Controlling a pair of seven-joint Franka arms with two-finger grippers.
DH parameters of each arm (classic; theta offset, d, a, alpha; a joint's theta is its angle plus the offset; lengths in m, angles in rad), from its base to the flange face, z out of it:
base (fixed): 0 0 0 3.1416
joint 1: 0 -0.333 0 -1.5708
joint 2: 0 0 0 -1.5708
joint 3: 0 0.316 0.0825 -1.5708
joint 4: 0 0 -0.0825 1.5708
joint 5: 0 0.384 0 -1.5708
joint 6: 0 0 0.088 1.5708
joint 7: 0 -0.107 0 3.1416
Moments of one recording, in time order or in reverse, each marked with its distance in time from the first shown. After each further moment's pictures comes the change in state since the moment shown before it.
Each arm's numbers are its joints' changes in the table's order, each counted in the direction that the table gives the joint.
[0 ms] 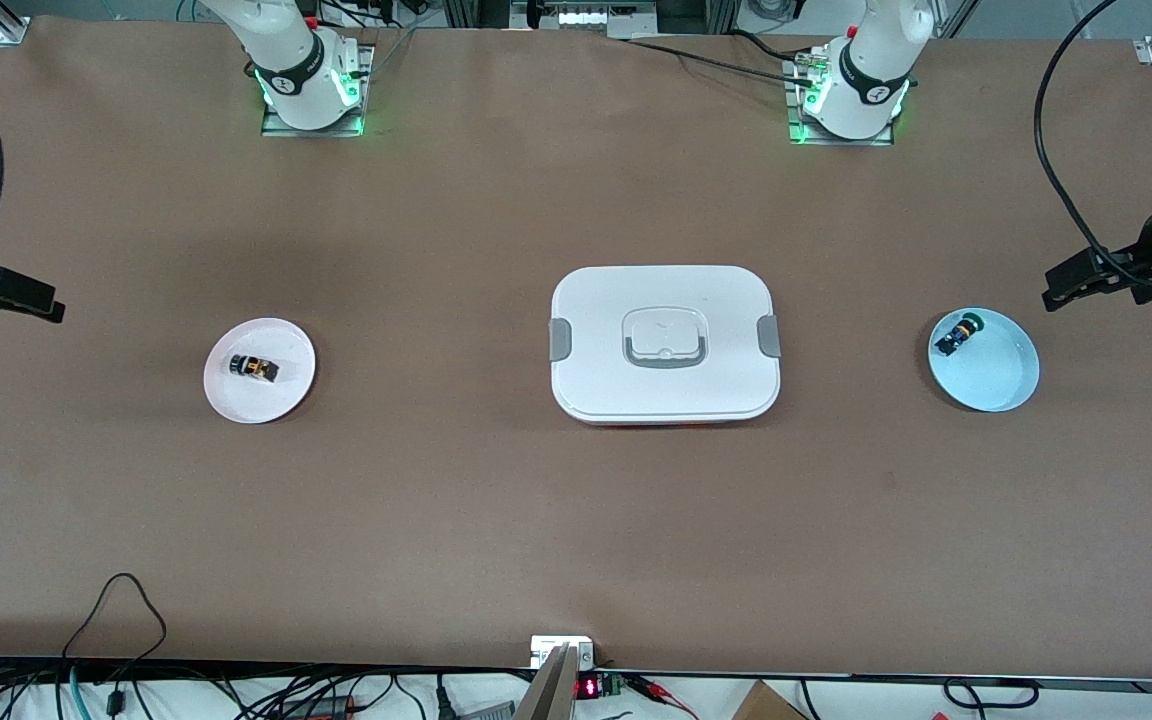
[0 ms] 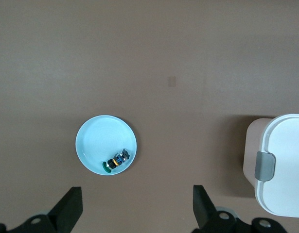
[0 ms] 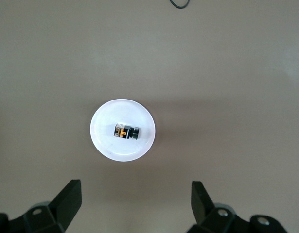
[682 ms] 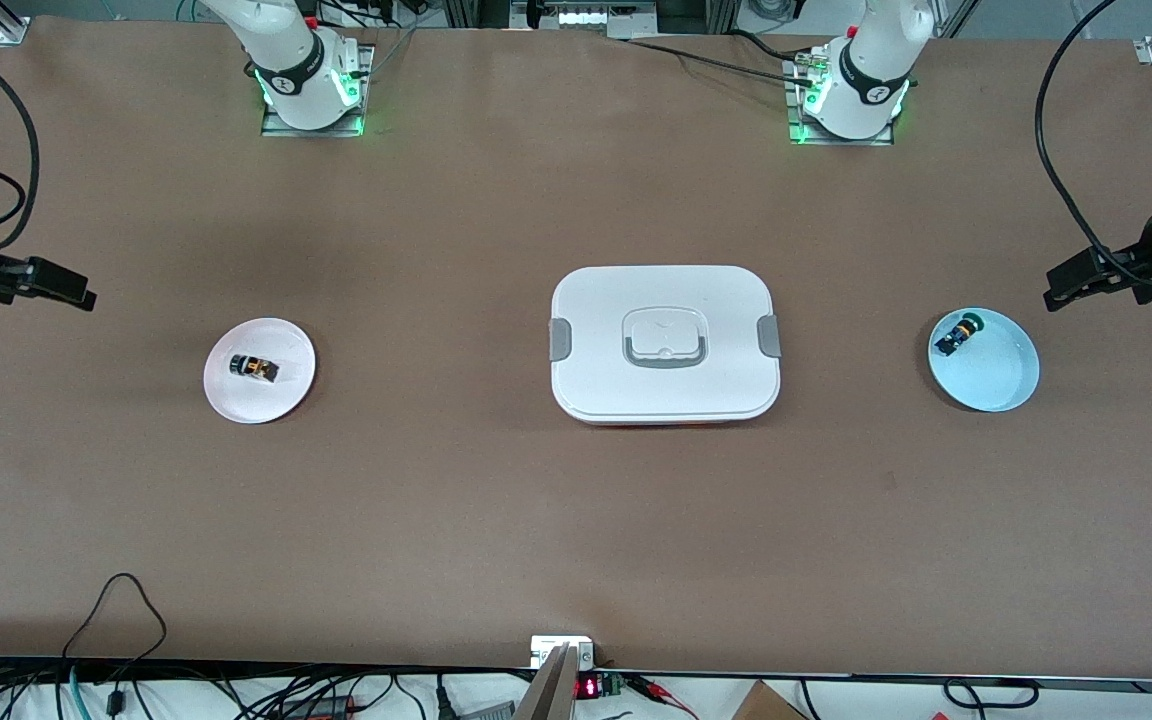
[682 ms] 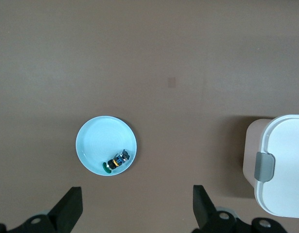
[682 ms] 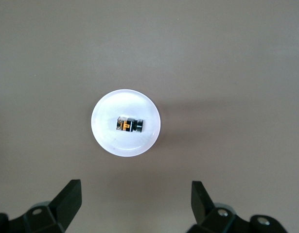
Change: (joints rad) left arm 0.000 0.000 0.000 -0.003 0.000 0.000 0.000; right arm 0.001 0.143 0.014 0.261 0.000 -0.127 -0.046
